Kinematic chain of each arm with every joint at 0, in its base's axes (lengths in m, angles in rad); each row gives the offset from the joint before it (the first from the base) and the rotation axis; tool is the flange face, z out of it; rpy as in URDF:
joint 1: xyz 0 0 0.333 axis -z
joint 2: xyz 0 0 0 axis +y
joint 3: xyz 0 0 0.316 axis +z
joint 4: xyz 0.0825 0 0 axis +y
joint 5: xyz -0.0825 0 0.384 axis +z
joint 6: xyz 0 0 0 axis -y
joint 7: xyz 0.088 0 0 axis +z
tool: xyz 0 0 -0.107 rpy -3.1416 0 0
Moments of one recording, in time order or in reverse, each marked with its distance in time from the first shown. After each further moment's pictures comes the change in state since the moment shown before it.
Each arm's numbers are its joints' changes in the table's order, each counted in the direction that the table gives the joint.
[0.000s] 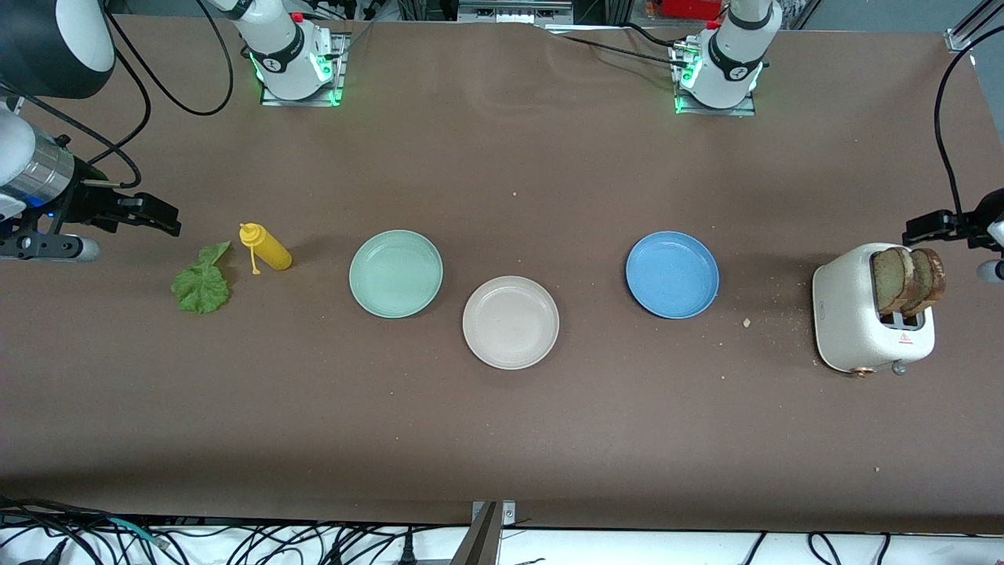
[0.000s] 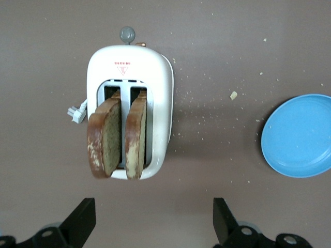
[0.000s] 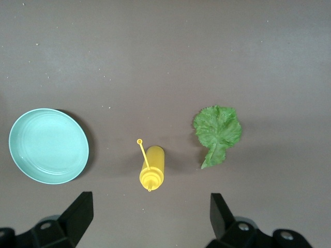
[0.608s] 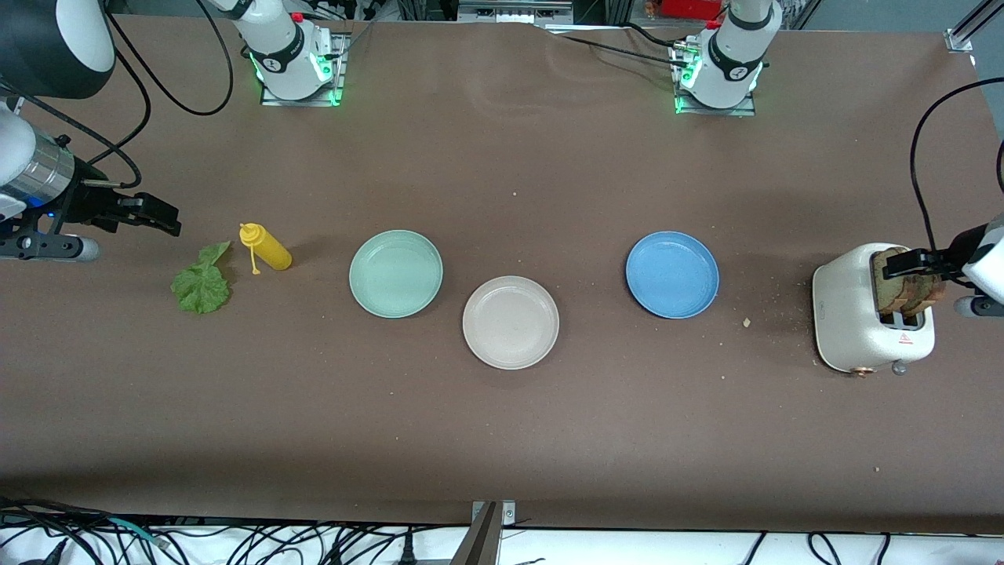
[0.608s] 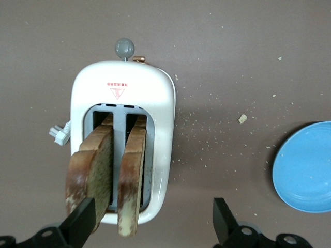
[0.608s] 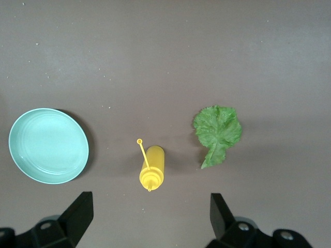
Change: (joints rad) left arm -0.028 0.081 -0.001 0.075 -0.039 0.180 -0.001; right arm 0.000 0.000 0.000 0.000 0.000 0.000 0.000
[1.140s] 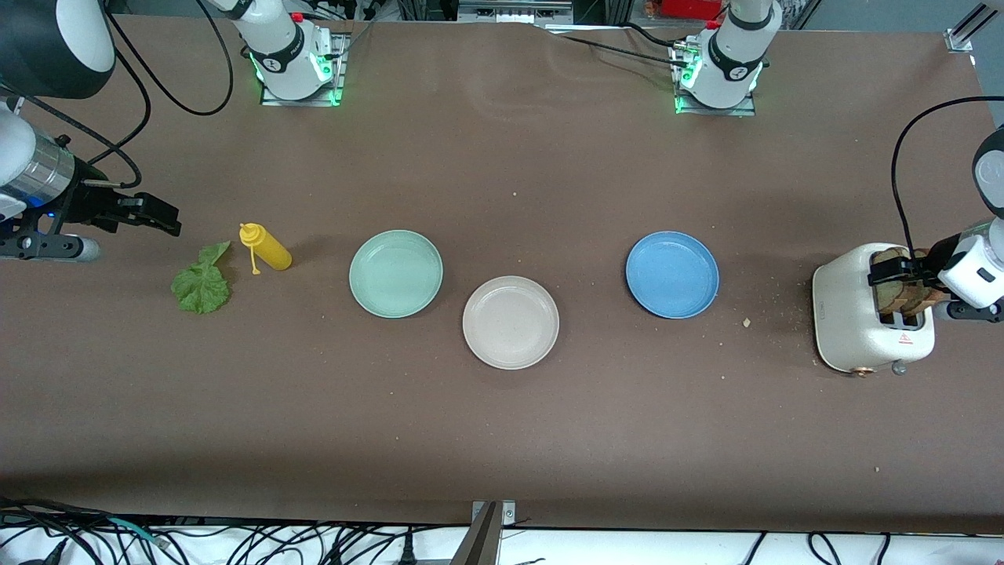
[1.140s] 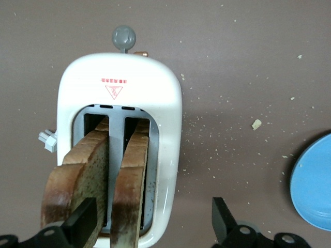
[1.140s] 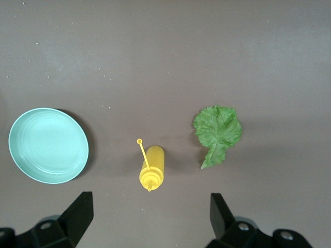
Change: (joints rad) left arm -0.020 0.007 0.000 0.105 0.000 0.135 -0.002; right arm 0.000 0.000 0.000 0.000 0.000 0.000 0.003
